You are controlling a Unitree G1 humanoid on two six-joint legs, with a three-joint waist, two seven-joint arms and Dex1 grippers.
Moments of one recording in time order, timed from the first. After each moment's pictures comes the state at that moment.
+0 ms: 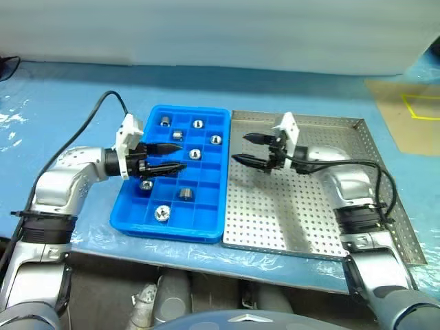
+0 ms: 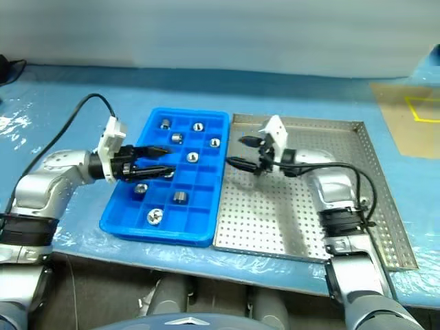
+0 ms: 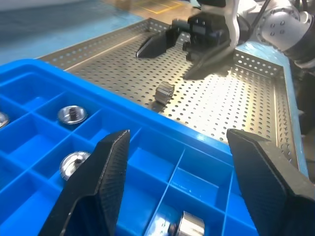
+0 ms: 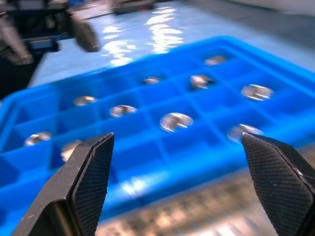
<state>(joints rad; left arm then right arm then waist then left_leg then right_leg) -0.55 0.65 -0.01 0.12 -0.54 0.49 -1.26 -0.53 -0.46 -0.02 0.08 0.32 0.48 0.99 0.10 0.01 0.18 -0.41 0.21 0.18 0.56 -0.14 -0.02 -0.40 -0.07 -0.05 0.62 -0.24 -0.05</state>
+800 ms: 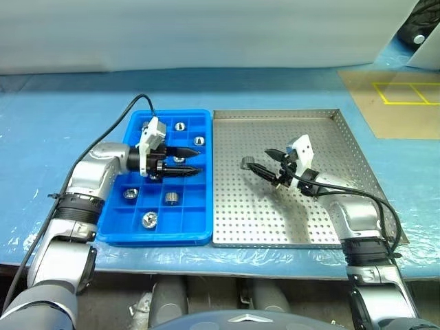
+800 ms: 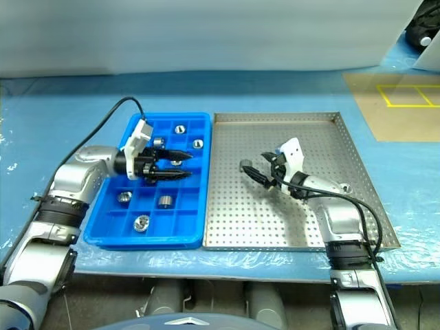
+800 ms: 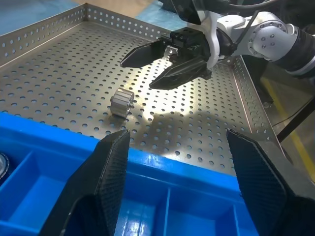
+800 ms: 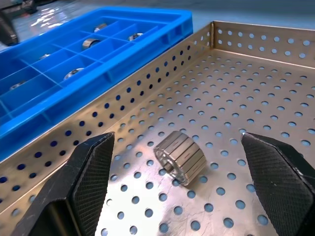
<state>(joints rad) -0.64 0.57 -0.08 0.29 -0.44 0.41 -1.39 -0.37 -0.40 -0.02 0.09 0.29 0.43 0.75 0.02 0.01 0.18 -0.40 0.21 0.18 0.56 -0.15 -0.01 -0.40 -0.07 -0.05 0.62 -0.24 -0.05</state>
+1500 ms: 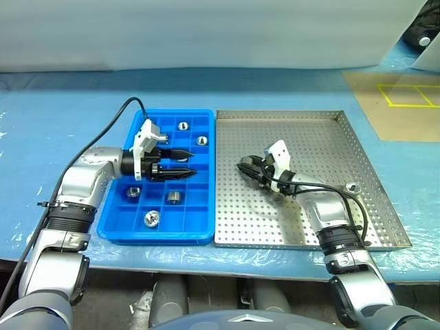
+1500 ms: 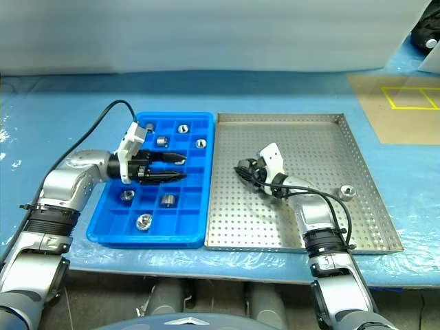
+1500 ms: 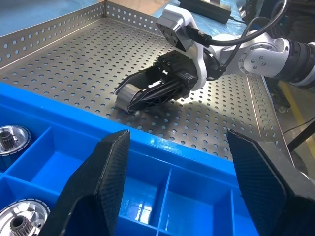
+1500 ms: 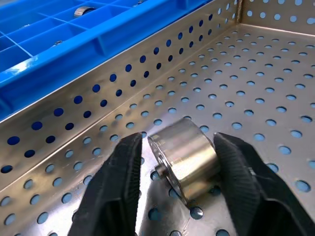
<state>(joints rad) -0.58 0.59 -0.05 0.20 -0.46 0.46 -1.34 -0.45 -0.30 0.05 0.32 0.20 0.26 0.74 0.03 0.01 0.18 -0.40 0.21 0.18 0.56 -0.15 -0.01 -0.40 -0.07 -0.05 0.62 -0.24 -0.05</state>
